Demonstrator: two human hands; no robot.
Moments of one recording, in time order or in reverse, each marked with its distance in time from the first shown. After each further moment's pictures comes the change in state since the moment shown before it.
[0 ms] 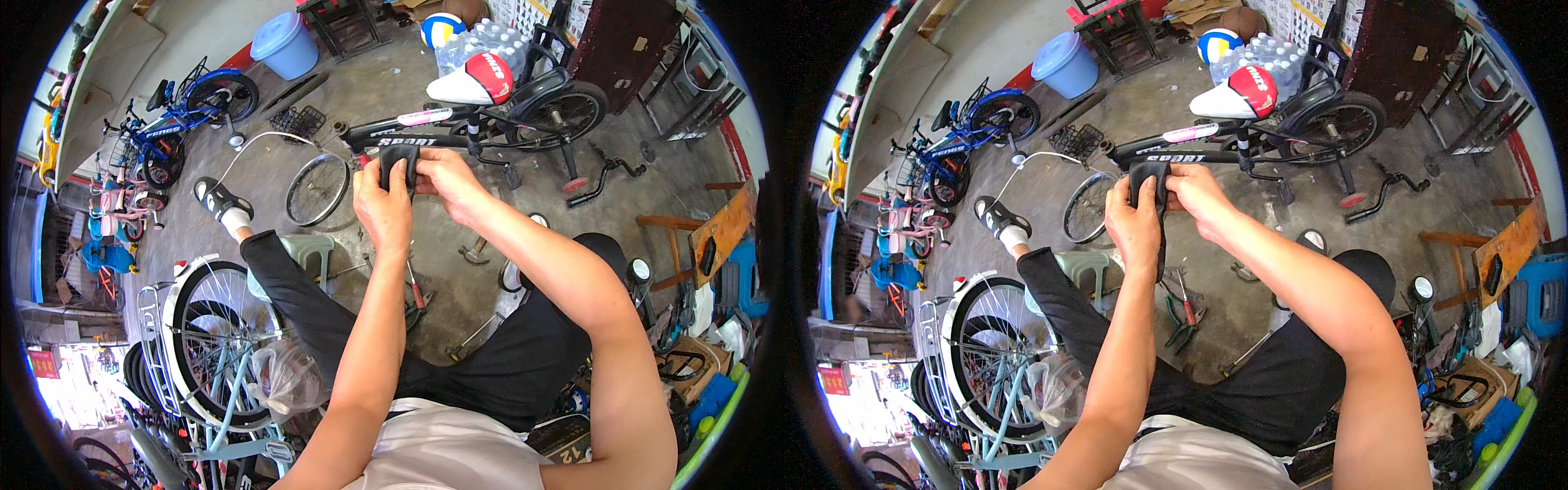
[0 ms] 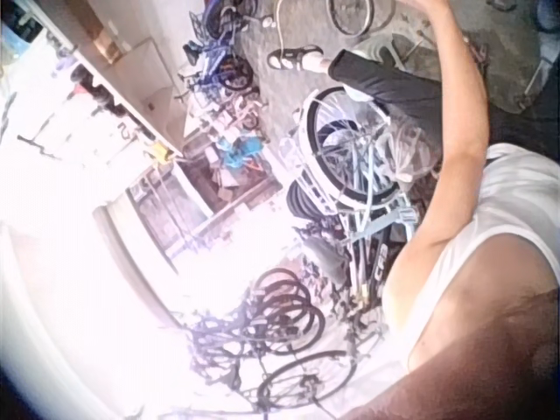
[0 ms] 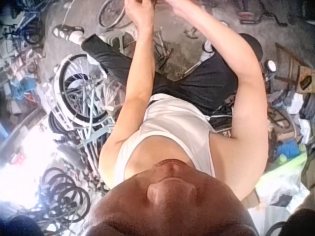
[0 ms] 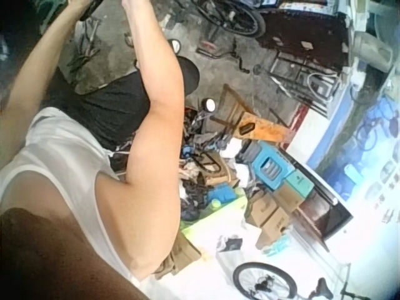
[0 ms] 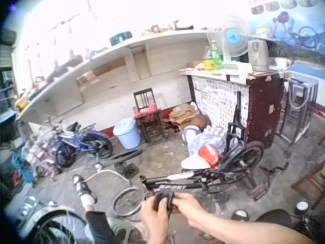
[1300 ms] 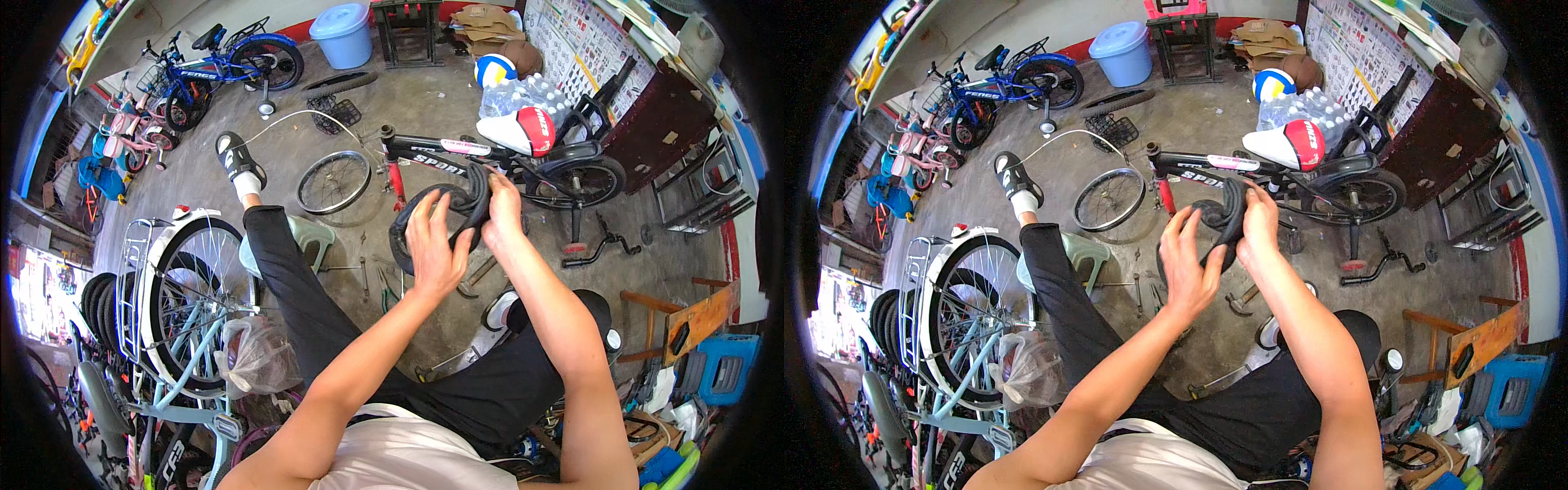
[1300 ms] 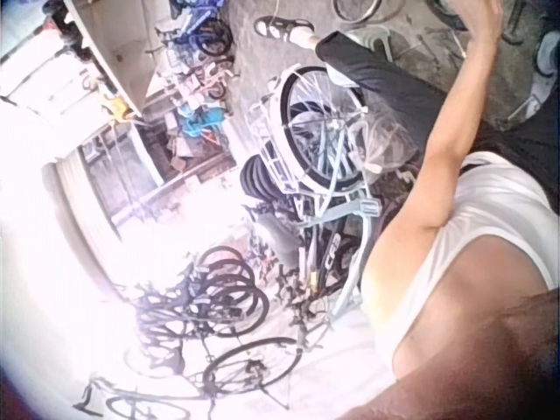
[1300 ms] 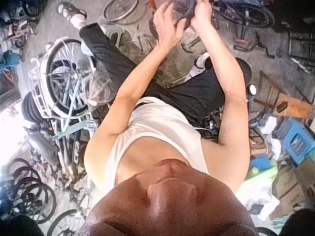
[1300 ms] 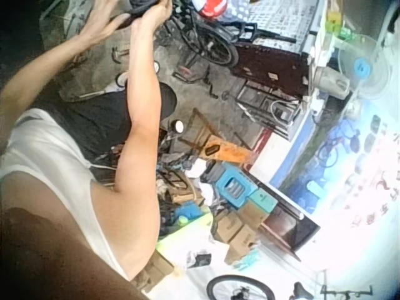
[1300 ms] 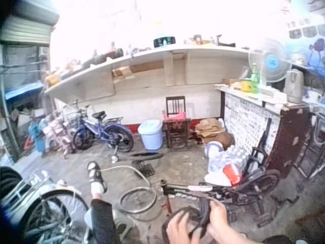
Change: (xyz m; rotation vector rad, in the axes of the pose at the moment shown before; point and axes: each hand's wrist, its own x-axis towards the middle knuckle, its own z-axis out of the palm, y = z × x) left_hand -0.062 -0.007 -0.008 -0.003 -0.016 0.339; right_hand 0.018 0.011 -0.022 0.176 0.337 -0.191
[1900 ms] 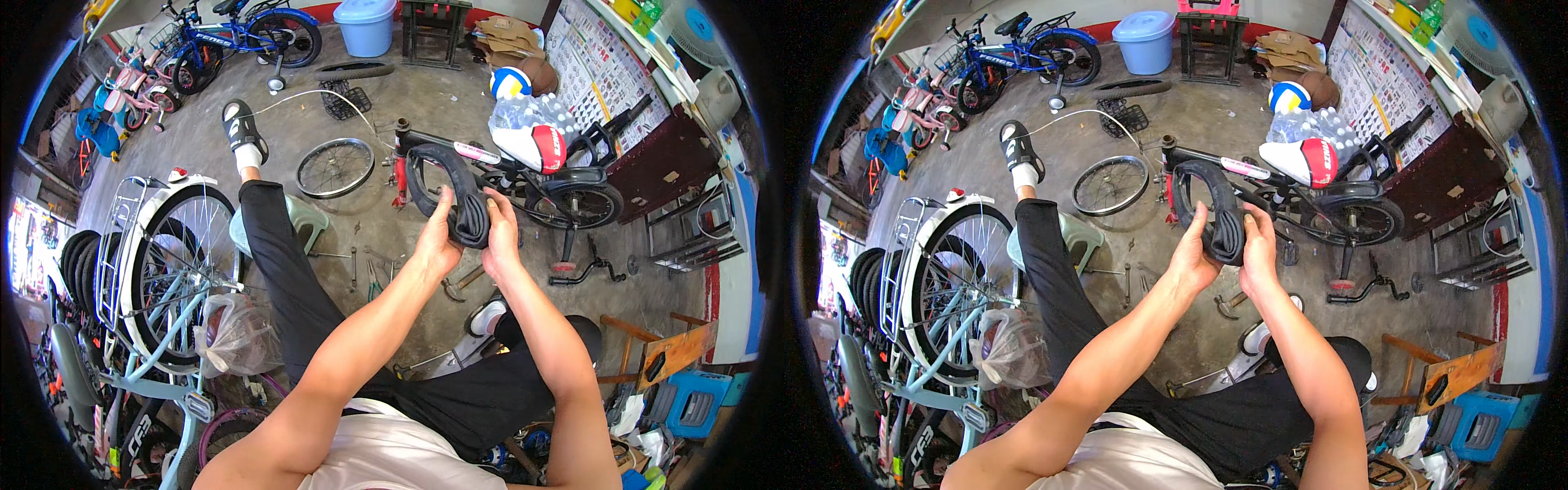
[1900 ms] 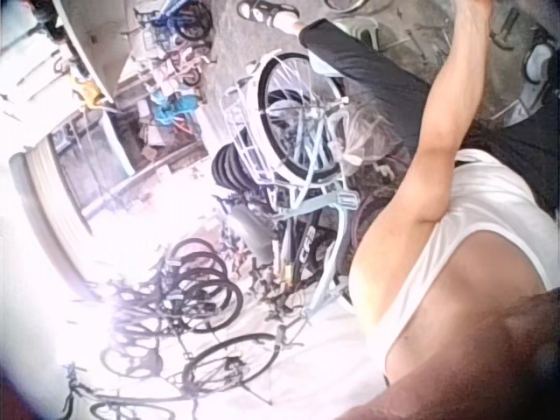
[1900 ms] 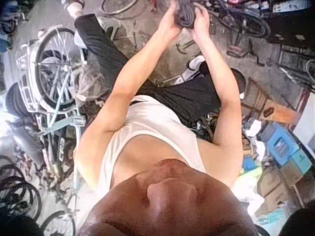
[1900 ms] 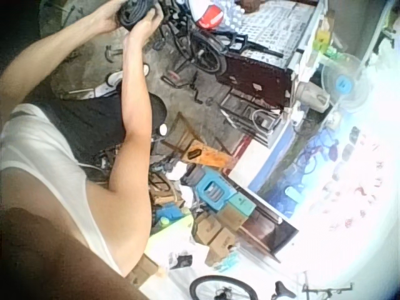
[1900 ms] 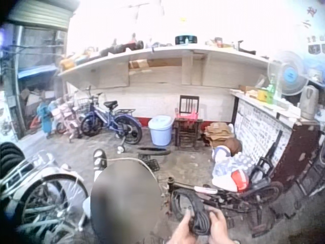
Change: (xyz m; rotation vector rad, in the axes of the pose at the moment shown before) left_hand 0.018 -0.048 0.043 -1.686 -0.055 -1.354; right_hand -0.034 0.015 -0.009 -0.251 -0.087 -0.004
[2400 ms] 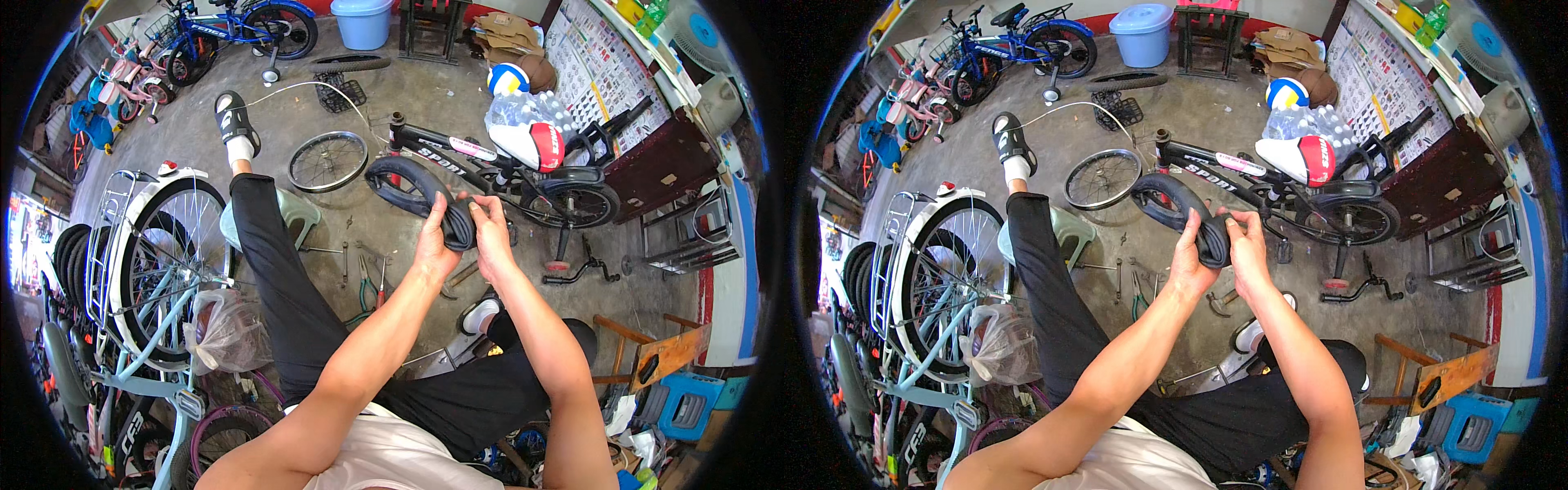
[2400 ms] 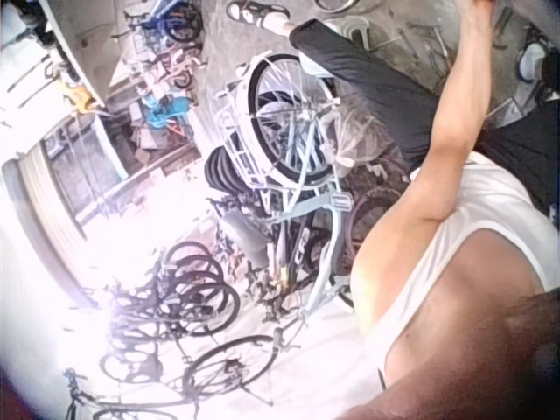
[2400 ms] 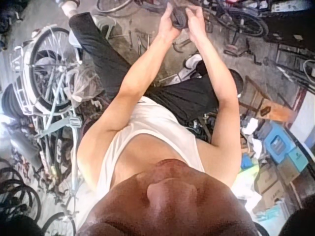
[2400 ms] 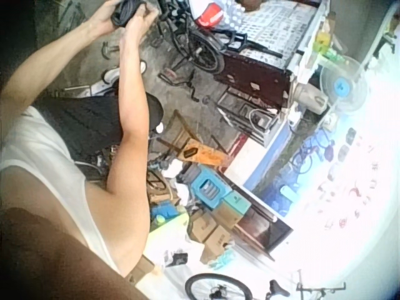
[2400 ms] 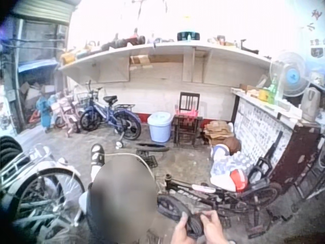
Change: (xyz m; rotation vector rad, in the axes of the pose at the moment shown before) left_hand 0.003 -0.027 -0.014 -0.183 -0.121 0.181; right_hand -0.007 0.000 -0.003 -0.214 -0.074 0.098
